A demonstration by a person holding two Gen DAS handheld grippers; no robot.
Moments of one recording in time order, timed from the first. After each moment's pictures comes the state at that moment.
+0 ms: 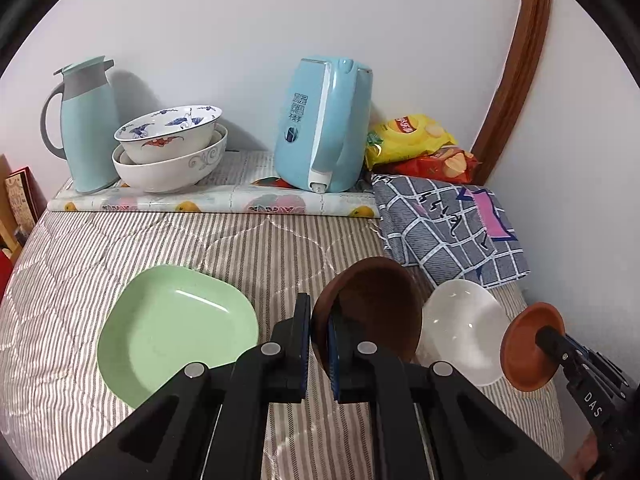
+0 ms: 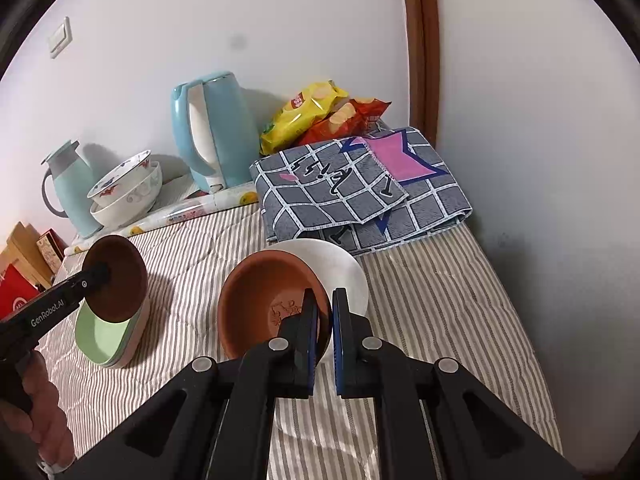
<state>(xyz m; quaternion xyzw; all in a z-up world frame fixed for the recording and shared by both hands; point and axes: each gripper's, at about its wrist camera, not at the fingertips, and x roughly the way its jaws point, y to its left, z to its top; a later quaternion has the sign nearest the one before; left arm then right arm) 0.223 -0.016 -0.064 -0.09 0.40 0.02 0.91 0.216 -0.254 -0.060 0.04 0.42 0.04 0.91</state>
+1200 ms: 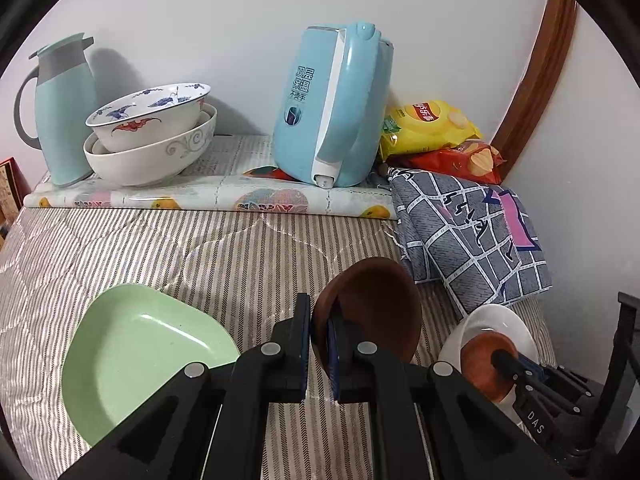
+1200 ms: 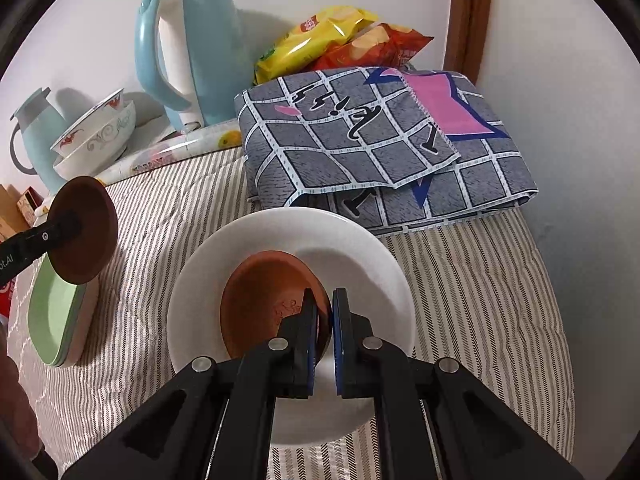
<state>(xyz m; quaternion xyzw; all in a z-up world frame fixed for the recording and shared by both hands) 0.278 -0.011 -0.094 -0.11 0.42 0.02 0.90 0.287 -0.232 -0.133 0.00 0.50 0.05 0.86</state>
